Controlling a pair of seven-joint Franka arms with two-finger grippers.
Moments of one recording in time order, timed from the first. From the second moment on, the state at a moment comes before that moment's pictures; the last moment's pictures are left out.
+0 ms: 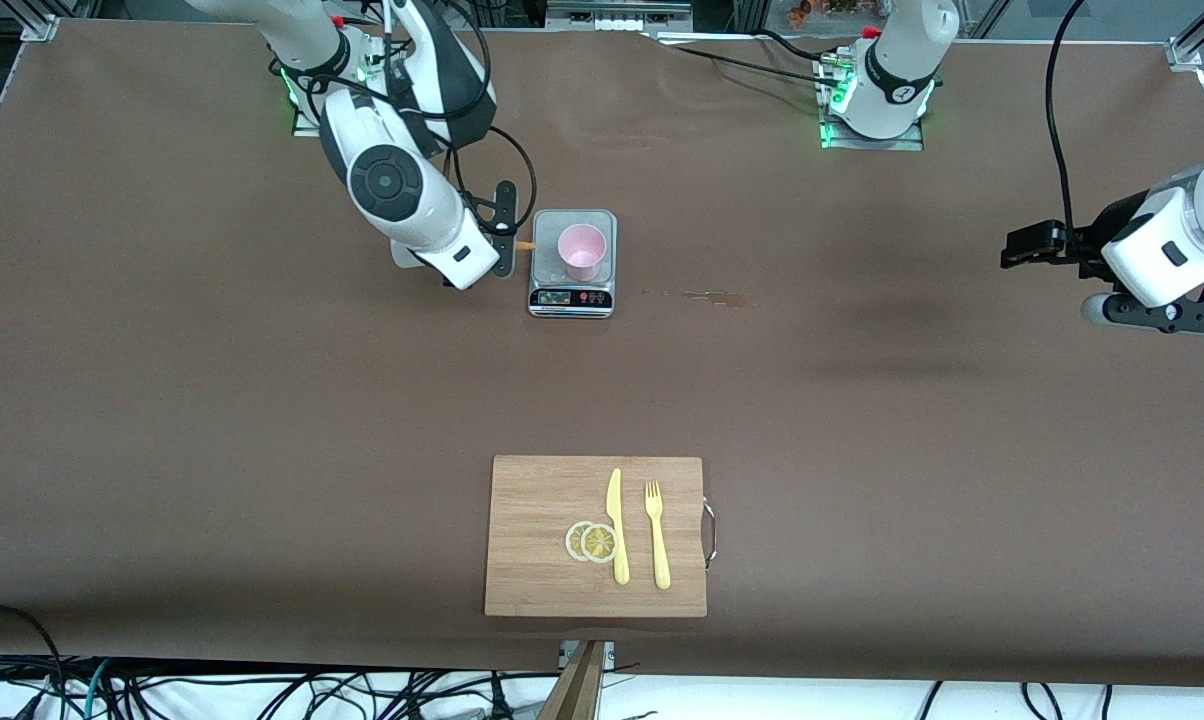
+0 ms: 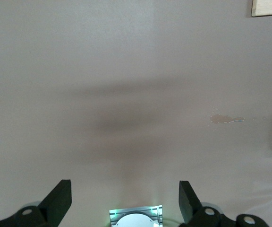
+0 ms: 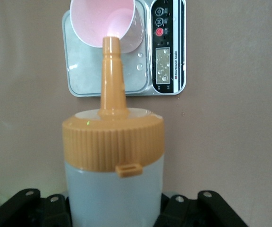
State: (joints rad) left arm -0.03 0.15 0.04 -1.54 -0.06 1.42 0.08; right arm 0.99 0.26 -0.40 -1.96 0.24 1.93 -1.04
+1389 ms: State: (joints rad) left arm -0.04 0.16 0.02 -1.52 -0.06 1.42 0.08; right arm 1.25 0.34 -0.40 -1.89 -0.04 1.84 -0.61
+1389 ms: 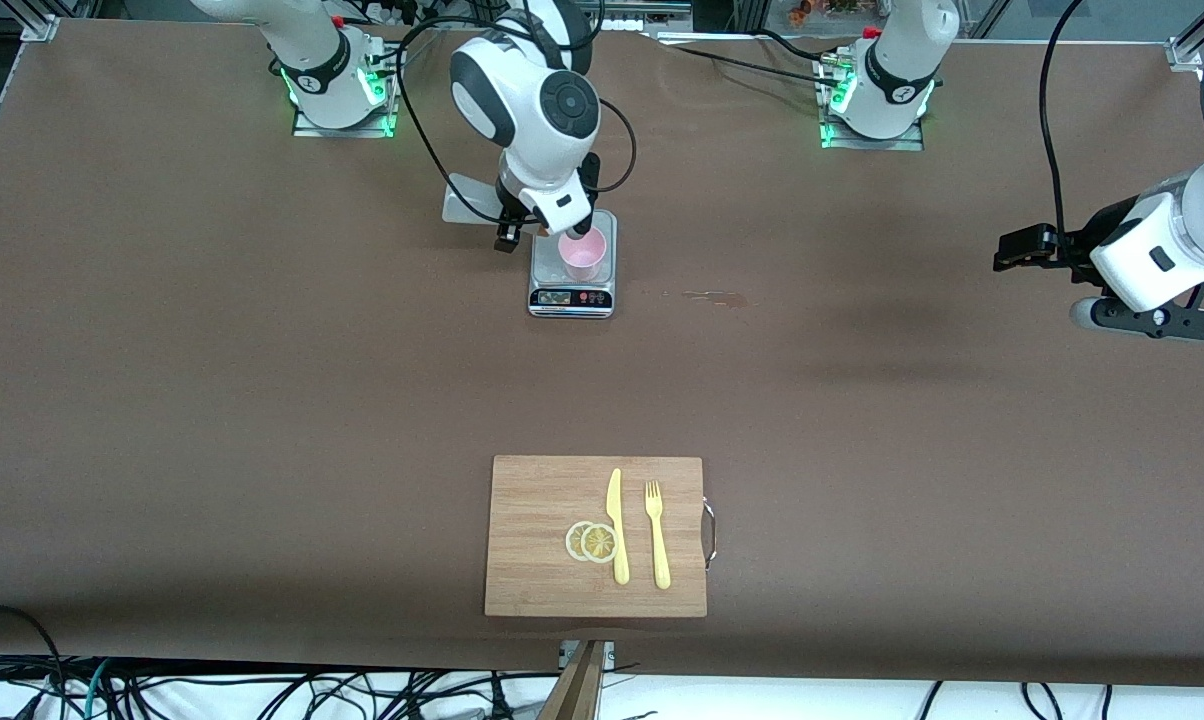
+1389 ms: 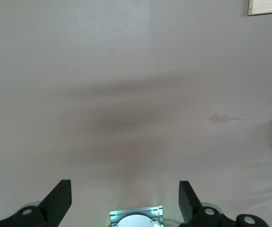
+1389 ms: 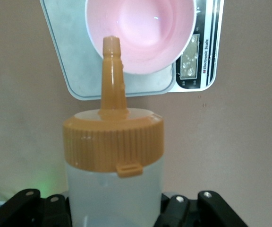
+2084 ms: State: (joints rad) left arm -0.04 0.17 0.02 -1.52 -0.06 1.42 0.08; right arm 1.28 0.40 -0.40 -1.78 -0.09 1.71 -0.60
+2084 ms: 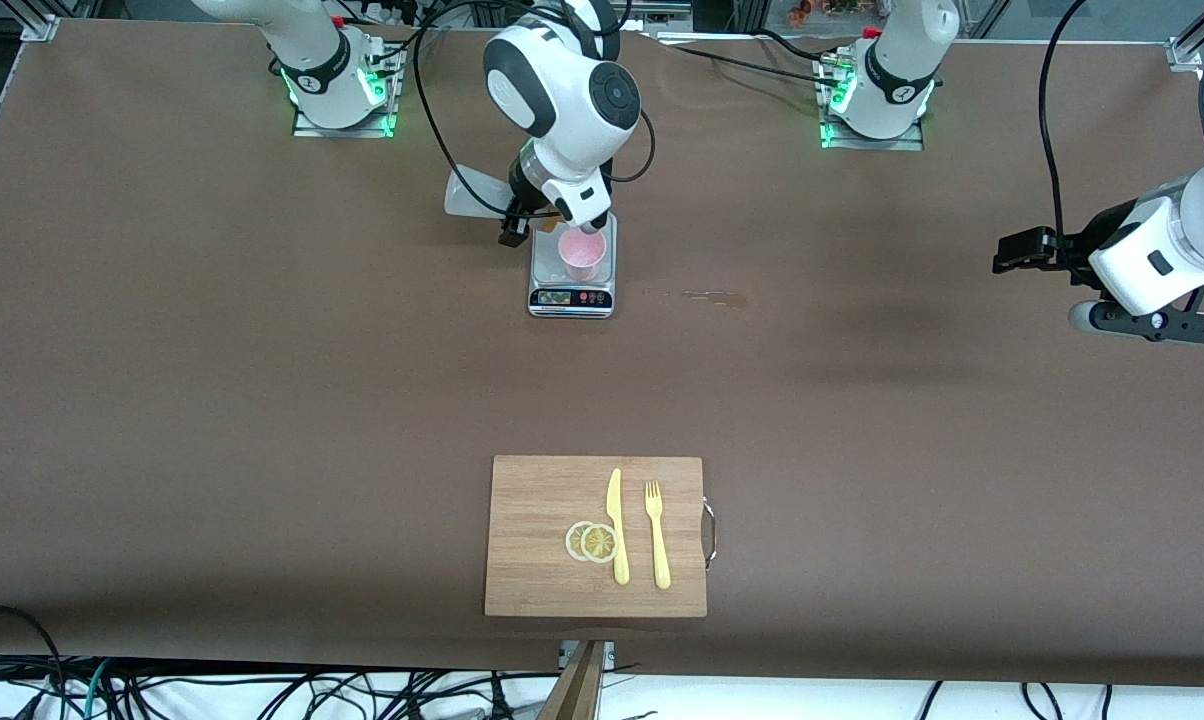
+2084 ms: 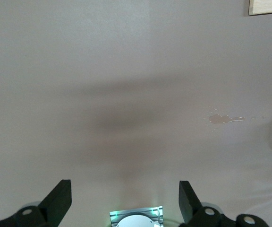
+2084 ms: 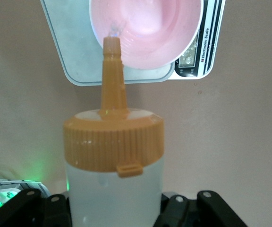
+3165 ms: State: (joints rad) left arm -0.04 0.18 0.02 -1.51 -0.06 1.42 0.08; right arm 1.06 0.28 -0.42 -1.77 0.01 1.69 -0.87
